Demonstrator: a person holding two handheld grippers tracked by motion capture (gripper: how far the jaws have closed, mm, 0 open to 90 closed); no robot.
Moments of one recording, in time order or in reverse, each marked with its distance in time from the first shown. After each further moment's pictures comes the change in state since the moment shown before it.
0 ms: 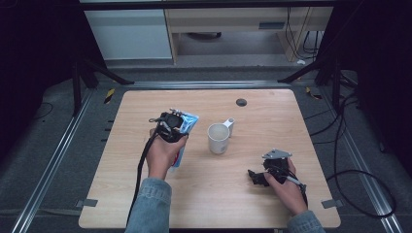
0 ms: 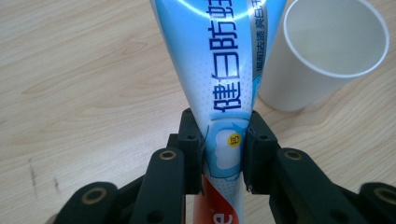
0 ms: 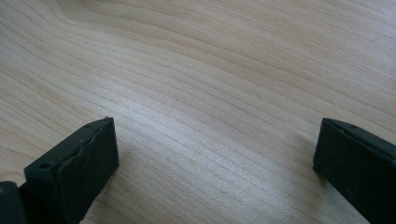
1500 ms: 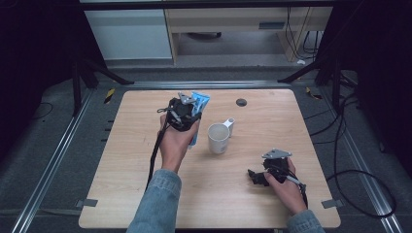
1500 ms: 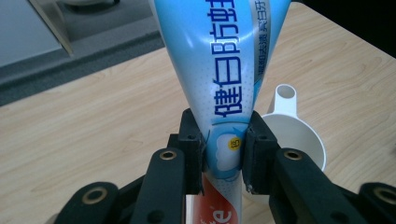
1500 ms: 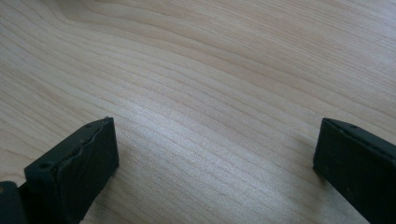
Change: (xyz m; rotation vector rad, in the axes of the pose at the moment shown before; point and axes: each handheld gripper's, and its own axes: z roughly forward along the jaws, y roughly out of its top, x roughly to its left) left arm -0.025 0.038 -0.019 -0.302 0.034 0.053; right arm 0.000 0.001 0.000 0.005 0.009 0.010
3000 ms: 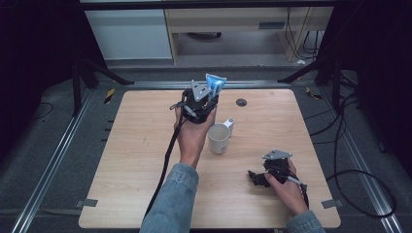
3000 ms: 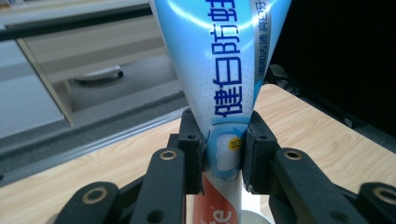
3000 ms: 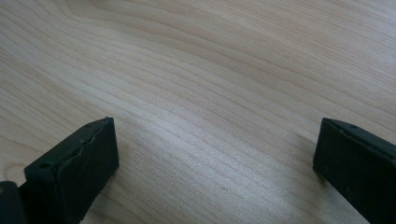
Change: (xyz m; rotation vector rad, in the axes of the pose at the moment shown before) left arm -0.035 0.031 -0.002 -0.297 -0.003 0.027; right arm -0.001 -0.002 -0.002 0.000 0.011 -0.026
